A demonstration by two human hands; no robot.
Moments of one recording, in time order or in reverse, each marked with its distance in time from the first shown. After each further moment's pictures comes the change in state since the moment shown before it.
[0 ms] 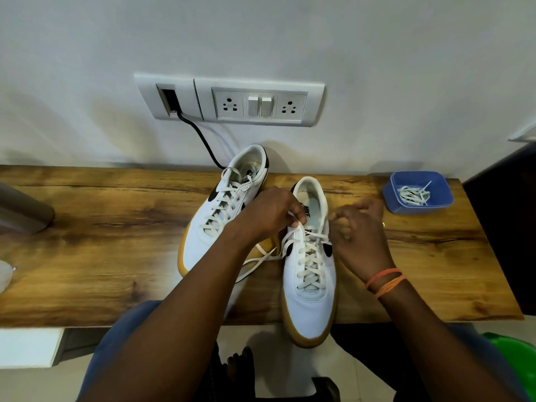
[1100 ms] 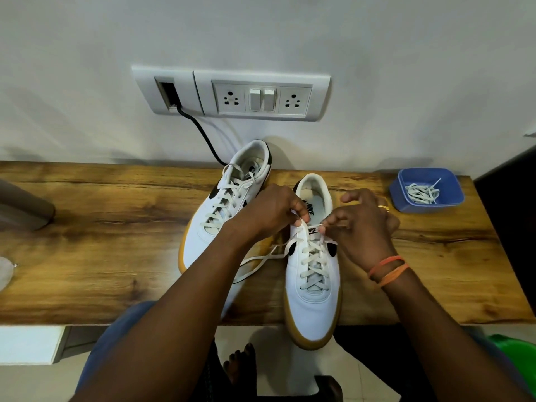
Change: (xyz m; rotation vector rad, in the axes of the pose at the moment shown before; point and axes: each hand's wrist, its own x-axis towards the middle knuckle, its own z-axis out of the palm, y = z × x) left_hand 0.002 -0.006 0.002 -0.055 0.010 0.014; right_hand 0.014 -0.017 -0.009 -0.084 -0.043 0.015
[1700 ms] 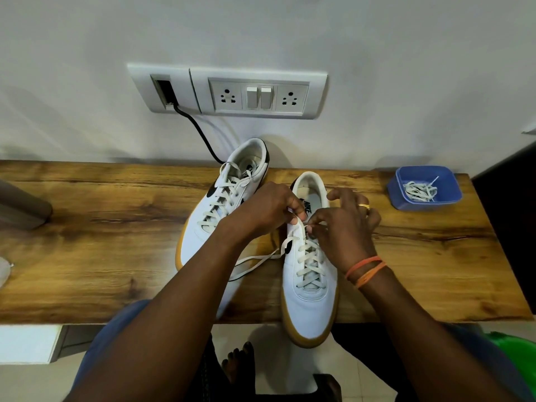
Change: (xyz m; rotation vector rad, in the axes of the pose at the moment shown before) left_hand -0.001 0.001 -0.001 0.009 0.002 0.001; right_hand -0.008 -0.017 0.016 -0.177 0.001 -0.058
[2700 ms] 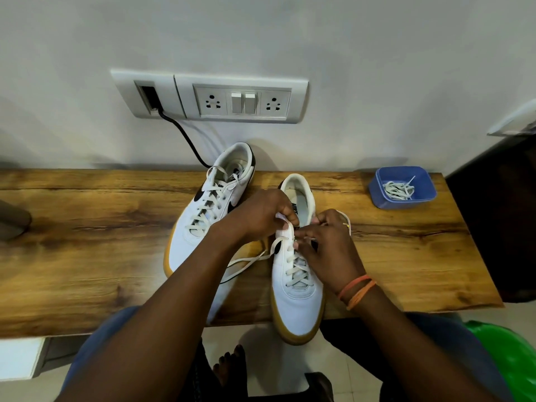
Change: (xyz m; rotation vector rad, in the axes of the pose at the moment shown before) left_hand -0.004 0.009 0.001 -0.008 -0.058 0.056; right_hand -0.025 0.021 0.014 0.257 0.067 -0.169
